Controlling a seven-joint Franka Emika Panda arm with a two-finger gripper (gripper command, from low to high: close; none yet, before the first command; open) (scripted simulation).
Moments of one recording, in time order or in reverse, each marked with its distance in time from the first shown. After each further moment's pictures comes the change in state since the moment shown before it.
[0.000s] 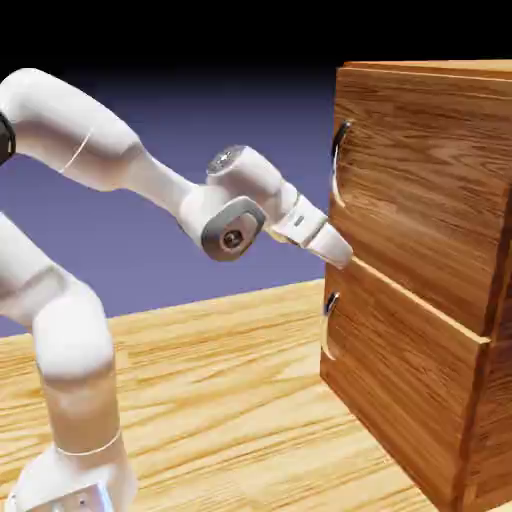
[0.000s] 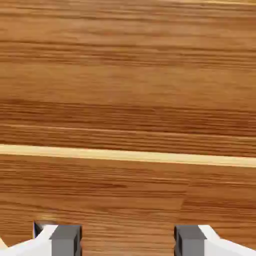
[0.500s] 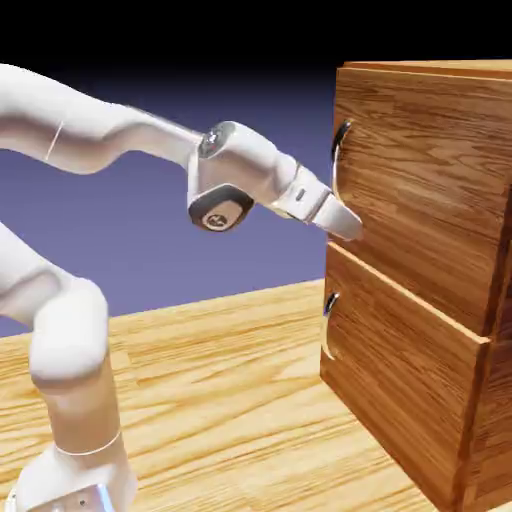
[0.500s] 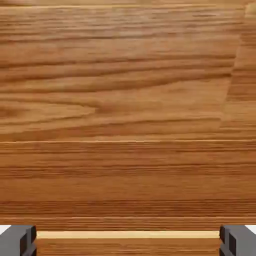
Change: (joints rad) arm -0.153 -0.085 0.186 0.080 0.652 -0.015 -0.499
